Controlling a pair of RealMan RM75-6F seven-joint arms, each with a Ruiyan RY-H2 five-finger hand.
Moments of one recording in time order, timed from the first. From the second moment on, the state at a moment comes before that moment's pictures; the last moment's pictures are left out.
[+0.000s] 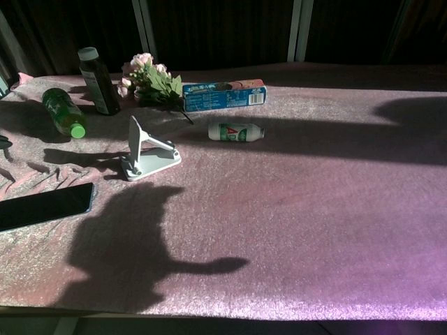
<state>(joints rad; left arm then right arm) -0.23 -1.22 0.10 -1.62 1.66 1.36 0.12 -0.03 -1.06 -0.07 -1.62 -1.70 1.57 -0.09</state>
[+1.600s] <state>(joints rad) -0.69 -1.51 -0.11 -1.70 0.44 1.19 1.17 0.00 -1.05 -0.08 -1.63 -1.74 1.54 -0.06</state>
